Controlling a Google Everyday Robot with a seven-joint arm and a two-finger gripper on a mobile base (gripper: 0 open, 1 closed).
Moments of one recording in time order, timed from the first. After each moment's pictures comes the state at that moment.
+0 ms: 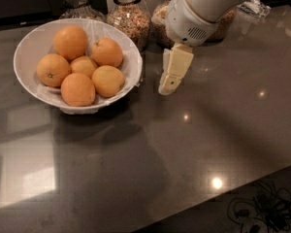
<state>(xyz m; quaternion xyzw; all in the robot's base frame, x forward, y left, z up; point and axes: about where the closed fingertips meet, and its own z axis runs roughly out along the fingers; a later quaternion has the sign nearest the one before) 0.543 -0.041 0.964 -0.71 0.64 0.04 0.28</state>
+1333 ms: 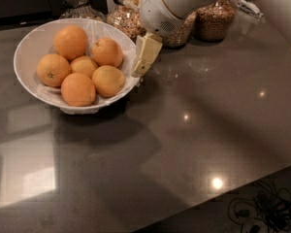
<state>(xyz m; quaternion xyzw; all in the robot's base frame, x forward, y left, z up) 0.602 0.022 0.973 -0.73 0.57 0.07 0.38</state>
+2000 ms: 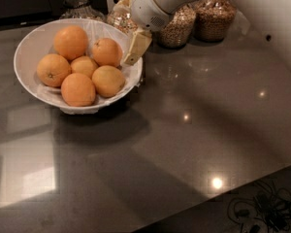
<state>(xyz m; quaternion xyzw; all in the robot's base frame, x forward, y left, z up) 0.632 0.043 0.968 -0.74 0.55 0.08 0.38</state>
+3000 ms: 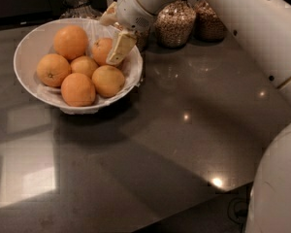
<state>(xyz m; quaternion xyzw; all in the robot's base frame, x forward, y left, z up) 0.643 0.077 0.951 -0.76 0.54 0.11 0.35</state>
